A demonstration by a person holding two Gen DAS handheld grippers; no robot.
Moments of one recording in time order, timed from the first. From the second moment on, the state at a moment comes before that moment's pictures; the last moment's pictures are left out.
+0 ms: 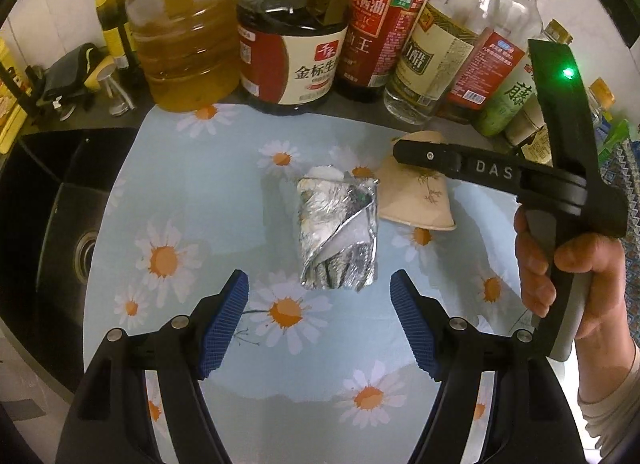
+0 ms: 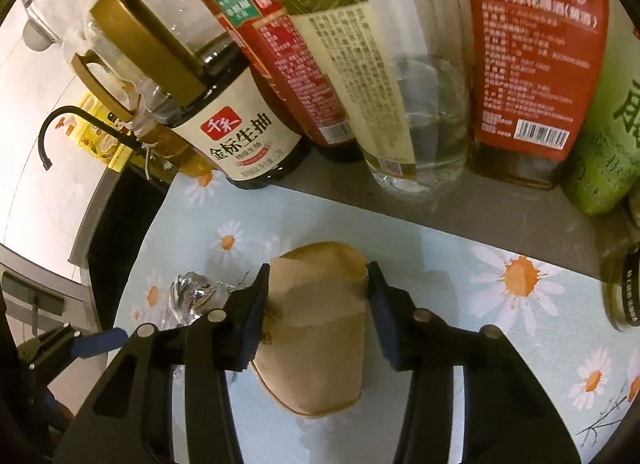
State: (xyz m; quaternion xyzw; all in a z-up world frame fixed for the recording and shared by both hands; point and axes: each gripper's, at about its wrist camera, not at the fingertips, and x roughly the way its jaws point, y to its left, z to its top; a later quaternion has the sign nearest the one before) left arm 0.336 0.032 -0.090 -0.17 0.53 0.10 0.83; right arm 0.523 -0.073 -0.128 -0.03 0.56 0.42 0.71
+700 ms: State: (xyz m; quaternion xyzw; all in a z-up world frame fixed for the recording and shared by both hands) left arm 0.394 0.026 -0.124 -0.13 0.57 0.10 0.81; right arm 0.505 -0.161 -0.116 0.01 0.56 0.40 0.73
